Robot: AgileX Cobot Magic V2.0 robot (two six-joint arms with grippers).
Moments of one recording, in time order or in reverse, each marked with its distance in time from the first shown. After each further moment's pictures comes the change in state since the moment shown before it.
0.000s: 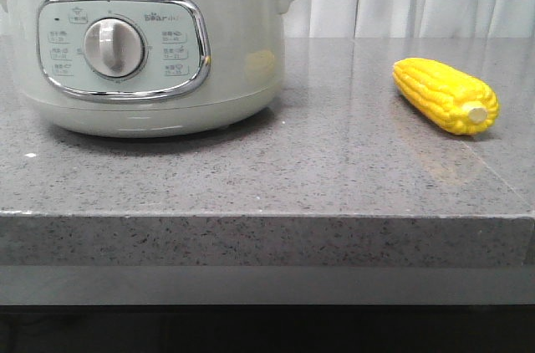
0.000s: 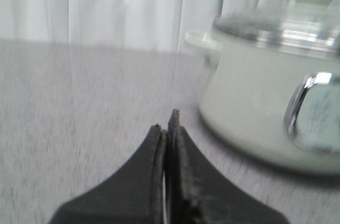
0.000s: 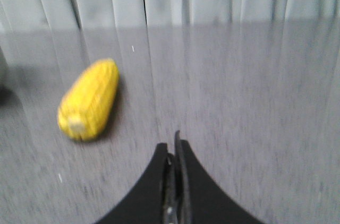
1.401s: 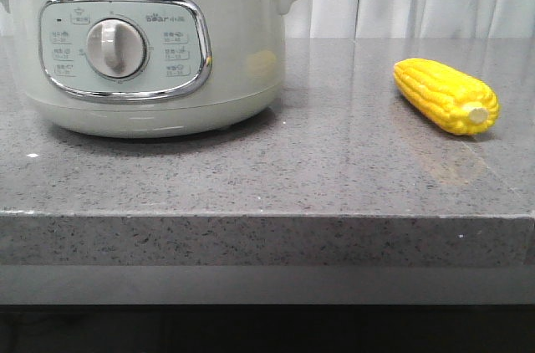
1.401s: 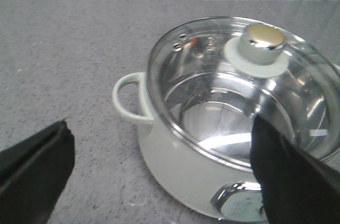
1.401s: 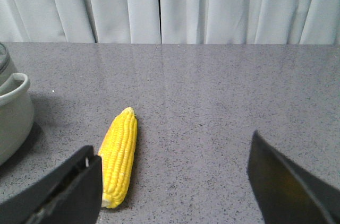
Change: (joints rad) left arm -0.127 0.906 -0.928 -0.034 0.498 0.019; right arm 0.000 0.452 -0.522 -0.005 0.209 -0.020
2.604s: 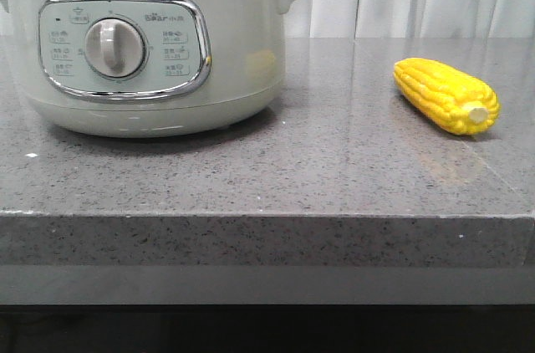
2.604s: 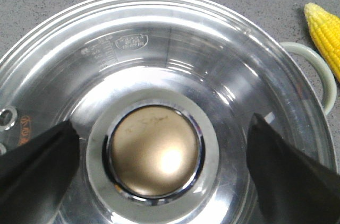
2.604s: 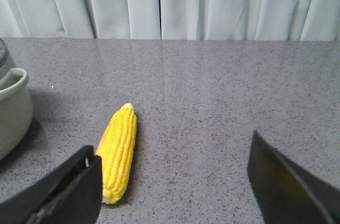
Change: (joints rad) left arm -0.222 0.837 -0.886 0.043 0.488 0.008; right arm 0.000 0.000 0.000 -0.002 0.012 -0.002
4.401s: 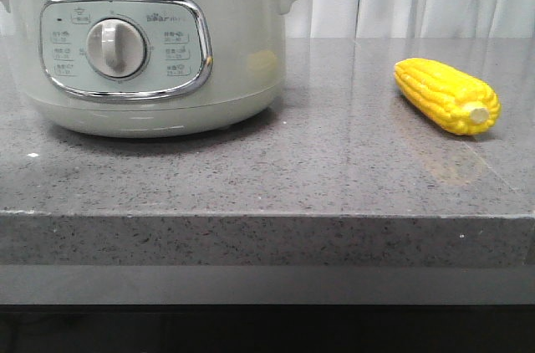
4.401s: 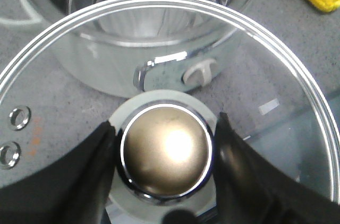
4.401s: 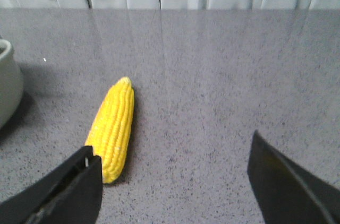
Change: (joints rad) left arm 0.000 -0.870 0.855 -0.014 -0.108 0.016; right arm 0.000 0.131 0.000 -0.001 0.010 0.000
